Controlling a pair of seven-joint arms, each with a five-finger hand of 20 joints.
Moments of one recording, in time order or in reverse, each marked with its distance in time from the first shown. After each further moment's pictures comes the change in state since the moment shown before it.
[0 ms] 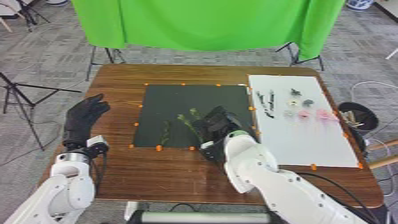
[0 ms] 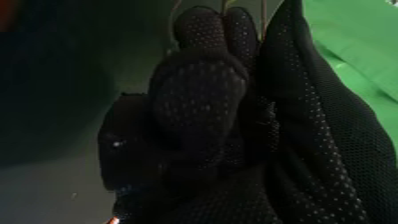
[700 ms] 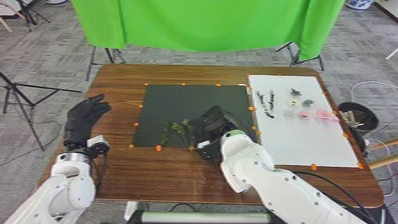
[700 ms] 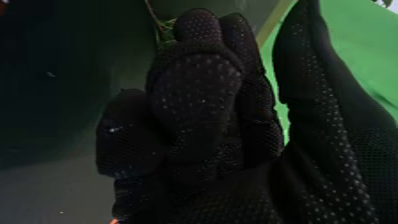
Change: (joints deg) left arm -0.1 -0.1 0.0 0.0 0.0 -0.1 -0.3; right arm 0.7 -0.9 -0.6 0.8 -0.2 0.4 -0.3
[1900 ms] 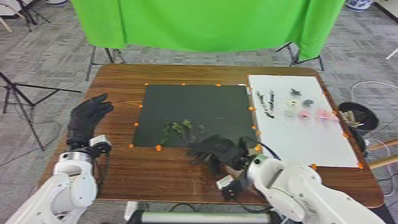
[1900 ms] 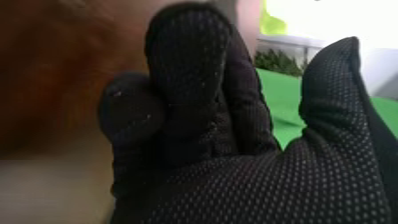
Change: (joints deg) left arm -1.2 -0.2 1.0 0.8 0.1 -0.9 -0.5; right arm -16.8 14.9 13.0 -12.8 24.6 -30.3 -18.6
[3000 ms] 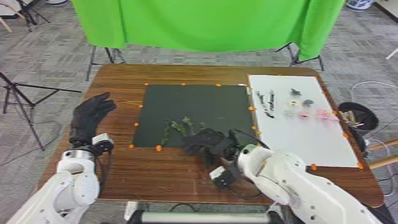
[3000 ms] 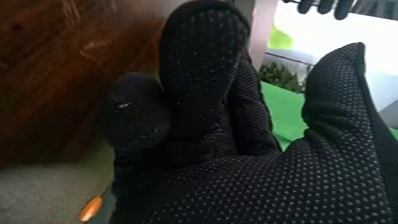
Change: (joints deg) left arm -1.2 -0.5 0.8 0.5 -0.1 -0.3 0.0; right arm 7.7 -4.4 -4.1 6.3 -3.0 1.5 0.7
